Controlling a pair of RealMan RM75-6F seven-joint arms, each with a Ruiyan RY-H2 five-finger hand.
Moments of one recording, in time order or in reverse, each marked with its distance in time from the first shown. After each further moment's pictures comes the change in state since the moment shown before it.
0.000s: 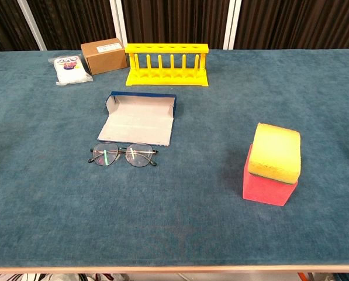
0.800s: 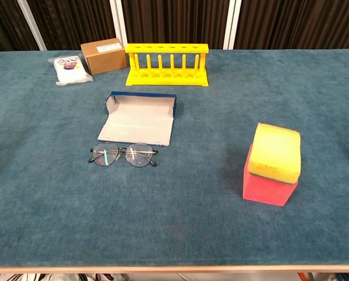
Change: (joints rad) left arm 0.001 -0.008 0.011 -0.008 0.023 0.003 0.008; right arm 0.000 0.006 -0.003 0.000 -0.004 -0.004 0.017
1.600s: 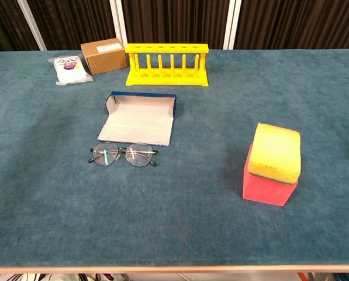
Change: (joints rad) left arm -0.283 0.135 -0.096 -0.175 -0.126 -0.411 0.048; right arm -0.001 0.009 0.002 -0.021 0.029 -0.024 0.034
